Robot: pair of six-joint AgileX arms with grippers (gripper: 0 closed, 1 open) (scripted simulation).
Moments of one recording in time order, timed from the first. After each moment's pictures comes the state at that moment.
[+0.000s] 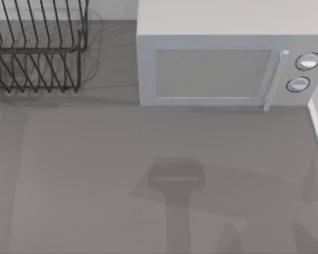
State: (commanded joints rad) left arm 0.17 0.91 1.12 -0.24 0.20 0.00; right arm 0.00 0.00 0.00 0.00 0.00 0.00
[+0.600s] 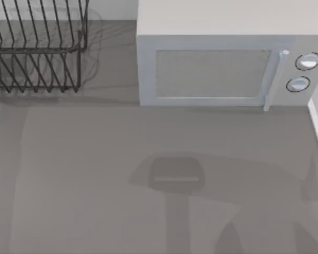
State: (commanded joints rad) left arm 0.17 0.96 1.12 -0.16 0.20 0.01; right arm 0.00 0.00 0.00 0.00 0.00 0.00
